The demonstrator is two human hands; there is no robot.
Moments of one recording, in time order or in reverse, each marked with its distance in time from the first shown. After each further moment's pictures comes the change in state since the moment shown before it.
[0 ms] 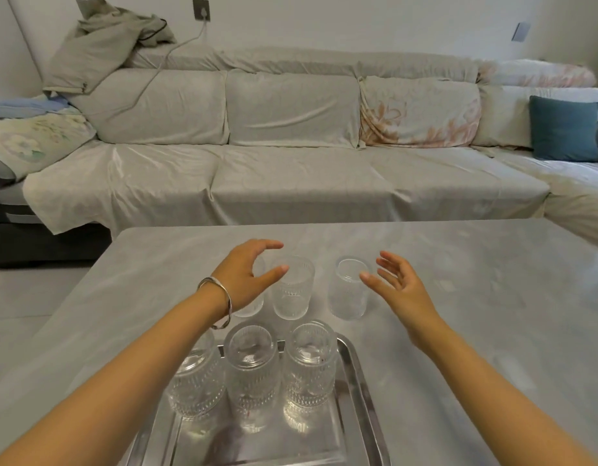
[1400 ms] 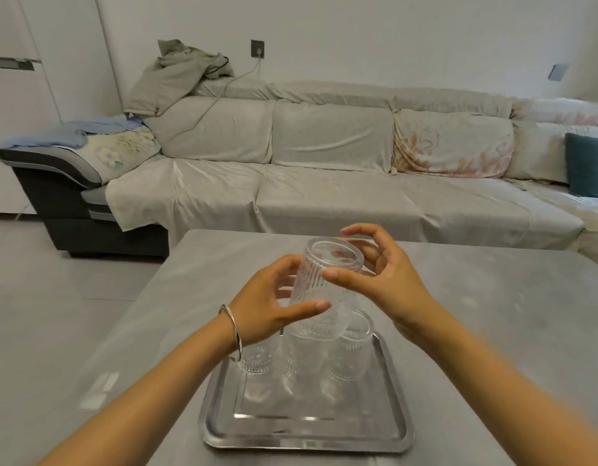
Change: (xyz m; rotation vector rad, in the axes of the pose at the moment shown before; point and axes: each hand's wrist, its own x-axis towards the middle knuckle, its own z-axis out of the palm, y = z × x) left_hand -0.125 0.041 -0.055 -0.384 0.015 0.125; right_hand -0.110 -0.141 0.079 0.056 -0.350 -0.283
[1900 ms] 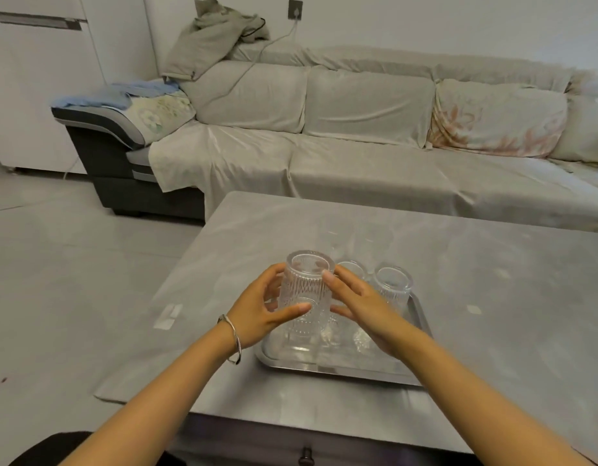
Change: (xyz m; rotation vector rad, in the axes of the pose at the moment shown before) left_hand -0.104 -0.064 -0.016 -0.183 0.103 -0.241; right_hand -0.052 0.061 0.087 0.026 -0.278 0.341
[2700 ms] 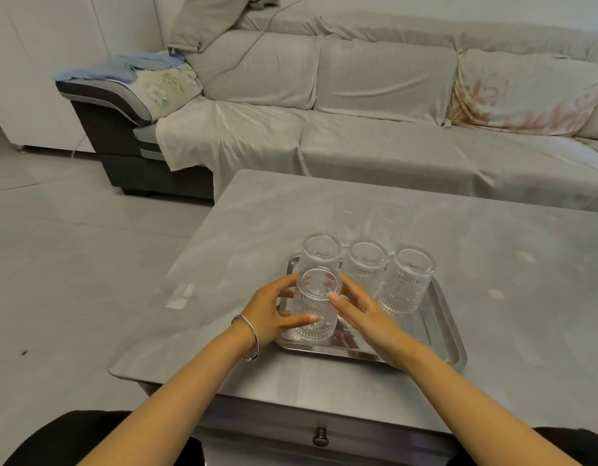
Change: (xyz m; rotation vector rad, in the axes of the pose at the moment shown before) left_hand -0.002 -0.060 0.005 0.081 0.000 -0.089; right_hand 0.007 0.064 0.016 0.014 -0.025 0.045
